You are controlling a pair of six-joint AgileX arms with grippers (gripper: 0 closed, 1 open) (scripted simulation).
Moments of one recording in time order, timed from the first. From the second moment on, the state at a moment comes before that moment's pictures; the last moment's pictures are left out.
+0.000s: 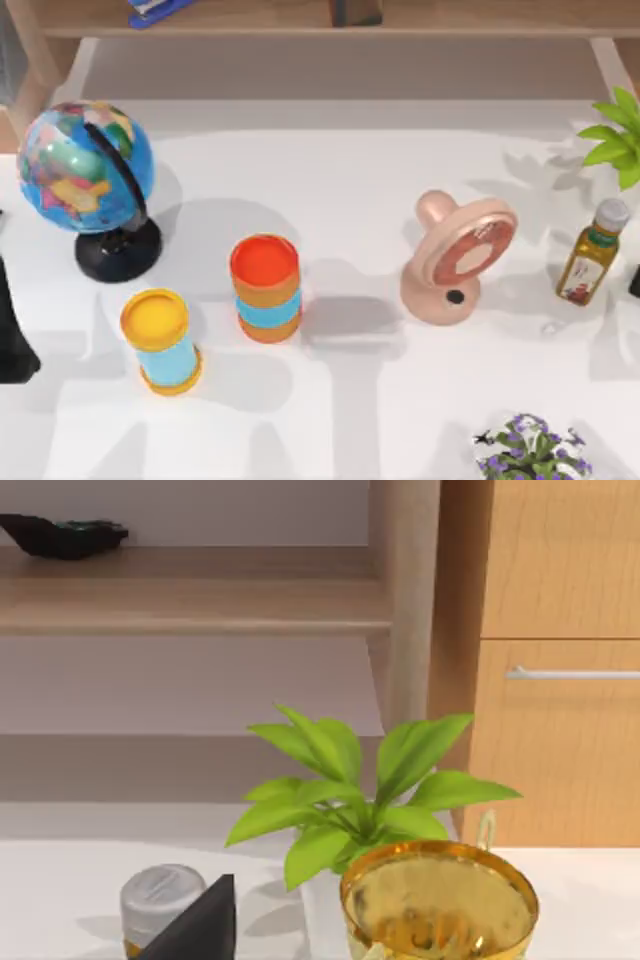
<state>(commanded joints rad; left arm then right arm) 0.00 0.00 0.00 0.00 0.00 0.00 0.00 0.00 0.00 0.00 0.00 0.00</state>
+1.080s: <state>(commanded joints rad) 0.00 0.00 0.00 0.00 0.00 0.00 -0.32 1.01 0.41 0.60 -0.31 0.01</state>
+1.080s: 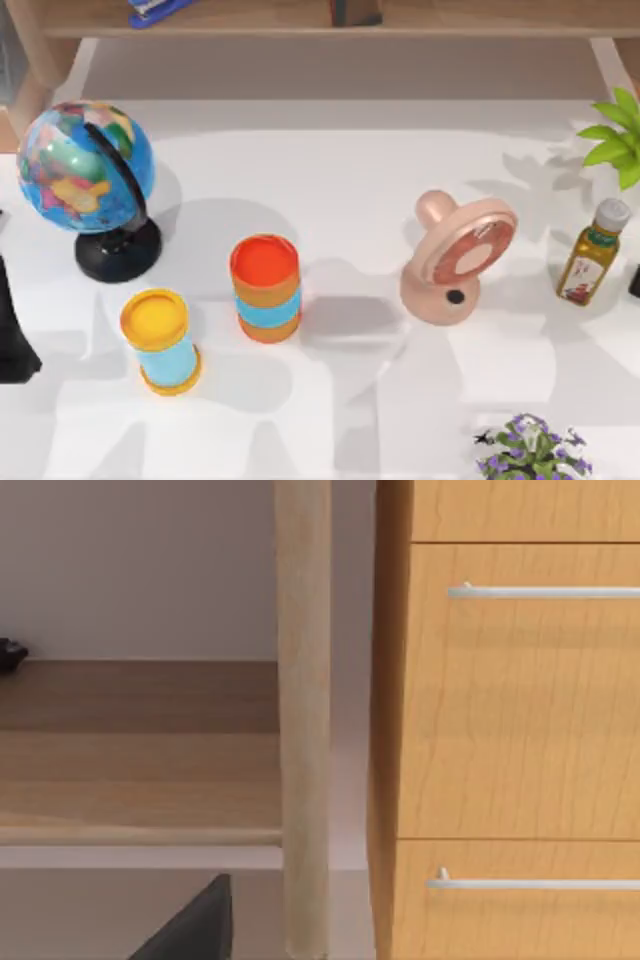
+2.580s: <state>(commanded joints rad) 0.00 0.00 0.00 0.00 0.00 0.00 -0.44 1.96 0.89 1.06 -0.42 -0.99</state>
